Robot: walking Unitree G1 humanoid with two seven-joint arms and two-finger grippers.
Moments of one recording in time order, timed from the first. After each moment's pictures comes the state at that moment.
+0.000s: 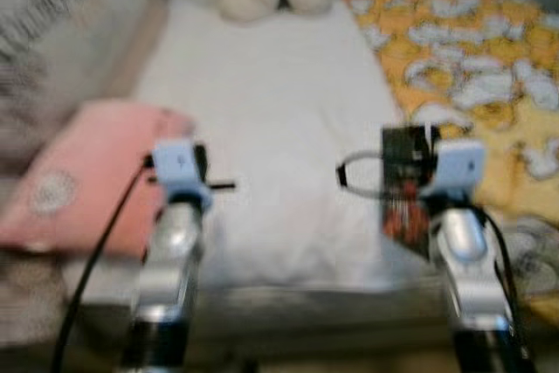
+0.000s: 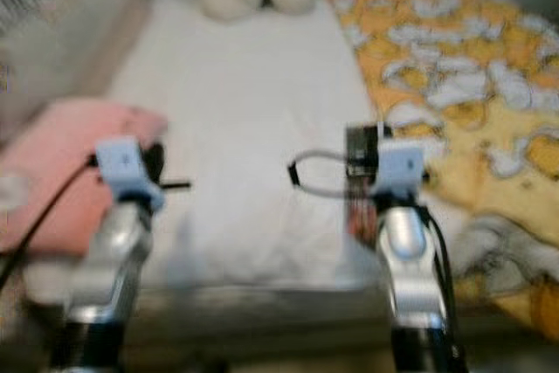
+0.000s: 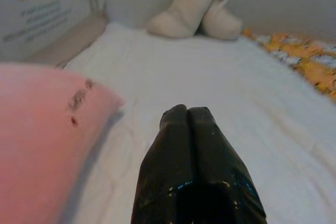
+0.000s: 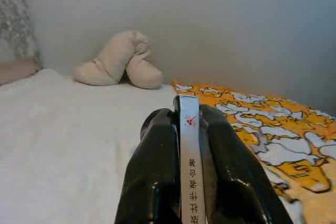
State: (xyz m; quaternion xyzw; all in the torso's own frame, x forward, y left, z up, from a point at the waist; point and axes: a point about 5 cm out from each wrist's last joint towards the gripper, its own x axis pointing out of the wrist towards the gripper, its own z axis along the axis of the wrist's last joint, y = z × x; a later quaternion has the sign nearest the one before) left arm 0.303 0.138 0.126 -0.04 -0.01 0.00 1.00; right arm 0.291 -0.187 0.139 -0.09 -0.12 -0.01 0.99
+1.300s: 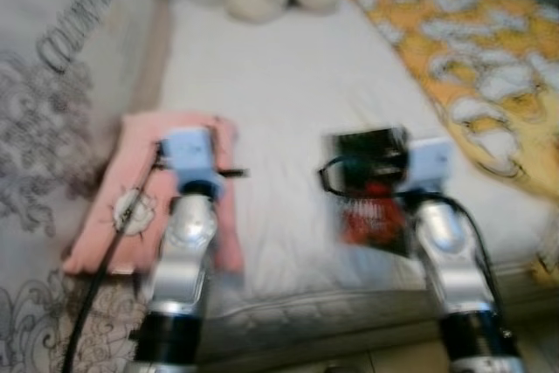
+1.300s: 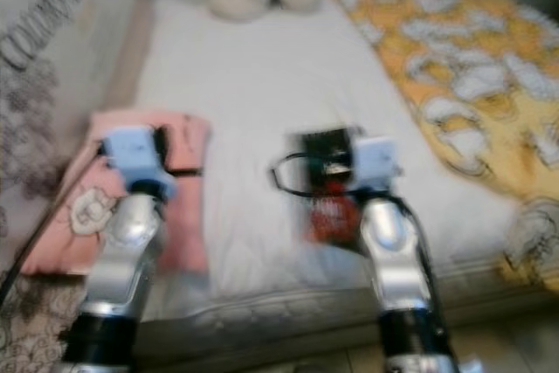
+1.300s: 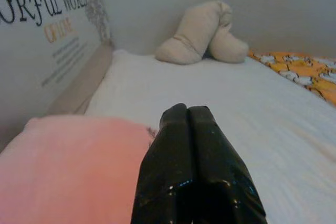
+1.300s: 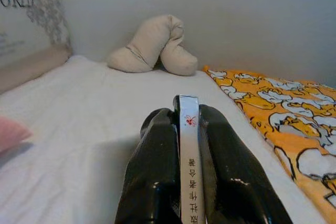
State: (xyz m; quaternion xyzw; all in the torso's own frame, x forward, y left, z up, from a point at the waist) left arm 0.304 0.125 0.142 -0.02 -0.05 0.02 1.00; right arm 0.307 -0.169 0.124 -0.06 -0.08 0.04 0.99
